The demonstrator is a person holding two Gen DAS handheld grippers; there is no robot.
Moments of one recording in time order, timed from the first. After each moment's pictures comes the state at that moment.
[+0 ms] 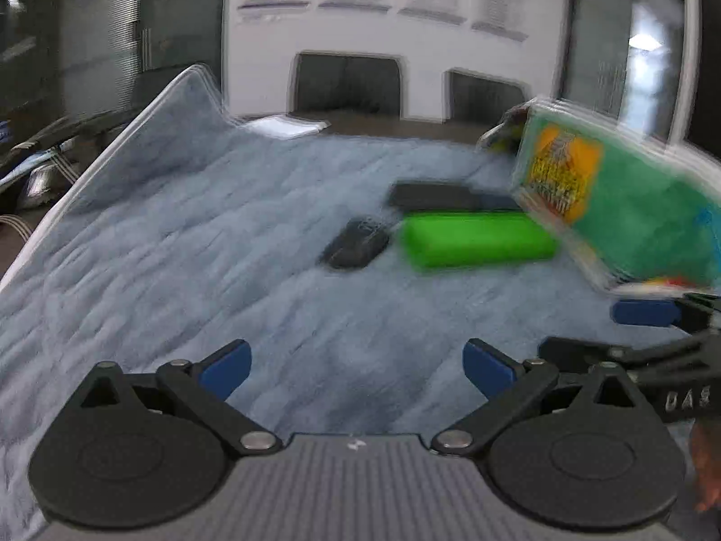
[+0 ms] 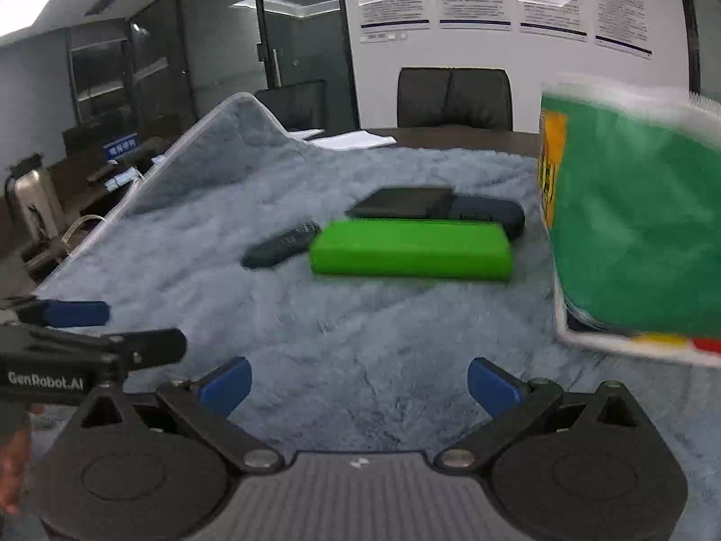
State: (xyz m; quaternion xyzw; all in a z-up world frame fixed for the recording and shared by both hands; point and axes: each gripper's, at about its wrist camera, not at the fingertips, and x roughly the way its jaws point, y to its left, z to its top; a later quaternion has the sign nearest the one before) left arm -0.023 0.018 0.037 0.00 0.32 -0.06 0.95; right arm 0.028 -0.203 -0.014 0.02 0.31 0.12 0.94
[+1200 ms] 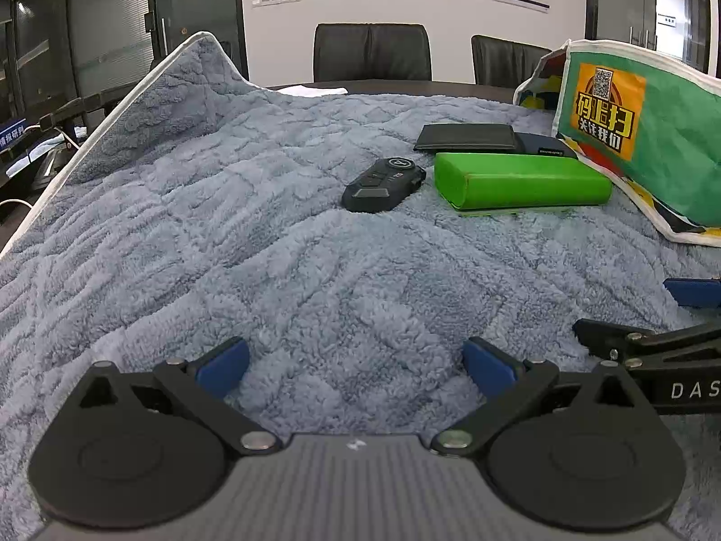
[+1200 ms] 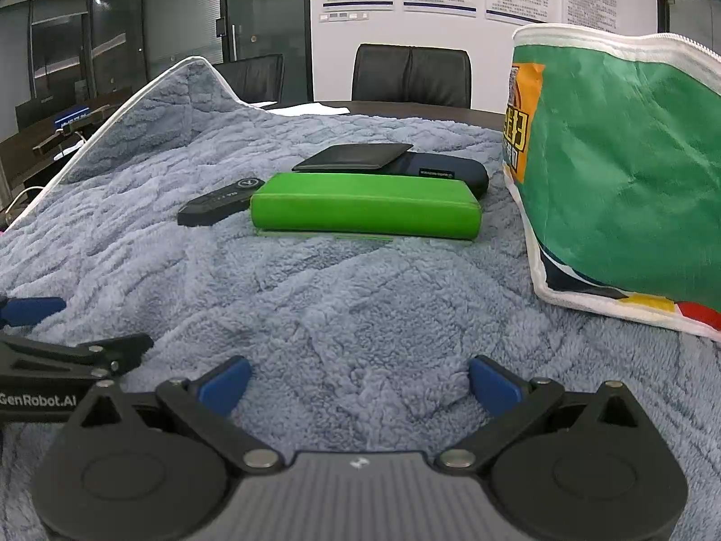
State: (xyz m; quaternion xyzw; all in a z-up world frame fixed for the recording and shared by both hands) left arm -0.011 0.008 -0.009 0.03 0.34 -0.04 0.94; right arm 0.038 -0.197 -0.042 -0.01 0.34 0.06 0.94
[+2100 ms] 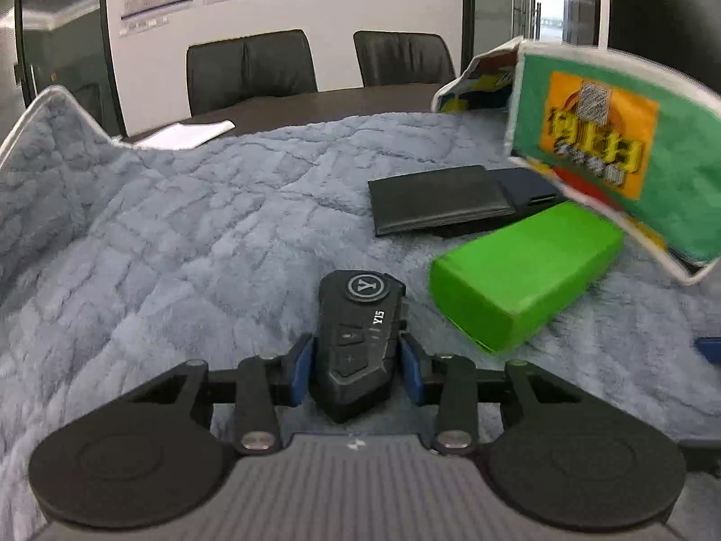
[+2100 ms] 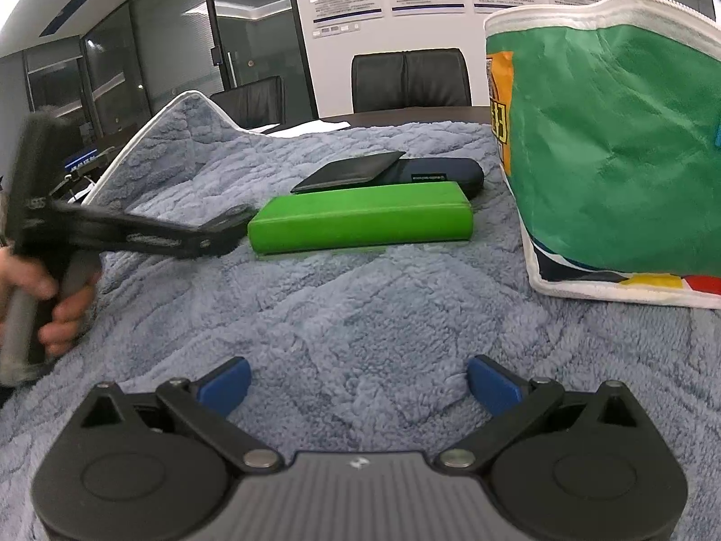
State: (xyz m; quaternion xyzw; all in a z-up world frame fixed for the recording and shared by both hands) left arm 0.118 0.031 0.009 0.08 0.33 -0.21 0.92; right arm 0.035 -0.216 -0.039 0.06 0.32 0.08 0.94
